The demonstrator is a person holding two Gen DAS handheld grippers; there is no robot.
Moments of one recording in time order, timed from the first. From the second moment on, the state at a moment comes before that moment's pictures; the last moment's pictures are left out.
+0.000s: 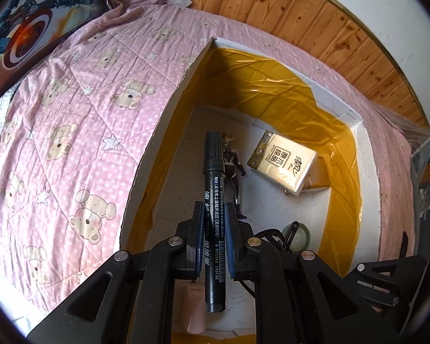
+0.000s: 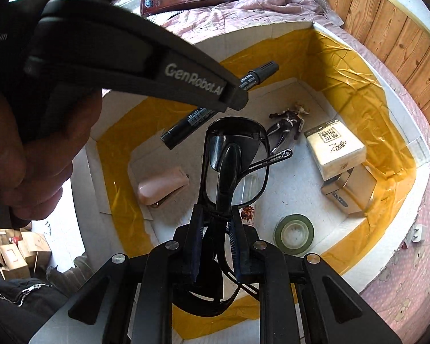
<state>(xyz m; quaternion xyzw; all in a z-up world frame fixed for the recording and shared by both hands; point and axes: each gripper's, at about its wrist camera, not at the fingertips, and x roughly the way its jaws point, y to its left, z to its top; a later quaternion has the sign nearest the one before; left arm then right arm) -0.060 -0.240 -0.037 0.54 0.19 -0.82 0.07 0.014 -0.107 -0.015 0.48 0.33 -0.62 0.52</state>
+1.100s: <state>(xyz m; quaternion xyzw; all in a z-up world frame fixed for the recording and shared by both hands) -0.050 -0.232 -0.029 0.54 0.19 -0.81 0.10 0.007 -0.073 0.003 0.50 0.24 -0.64 0.54</state>
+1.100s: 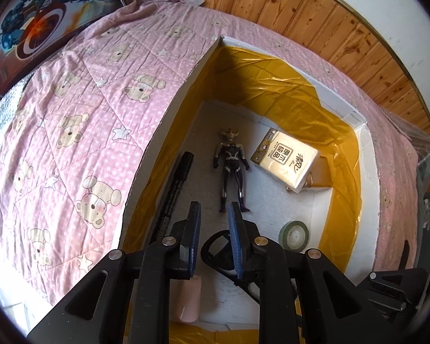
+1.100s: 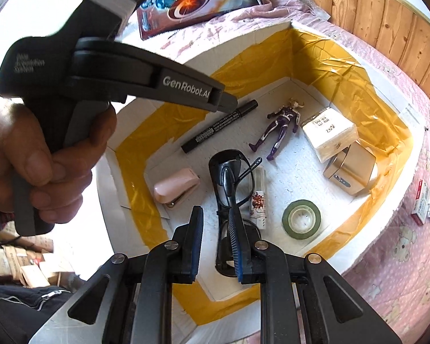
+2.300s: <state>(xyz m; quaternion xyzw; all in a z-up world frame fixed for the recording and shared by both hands) -0.029 -0.072 0.045 0.47 0.09 -0.88 0.03 -0.052 0.092 0.038 0.47 0.00 -0.75 0.47</state>
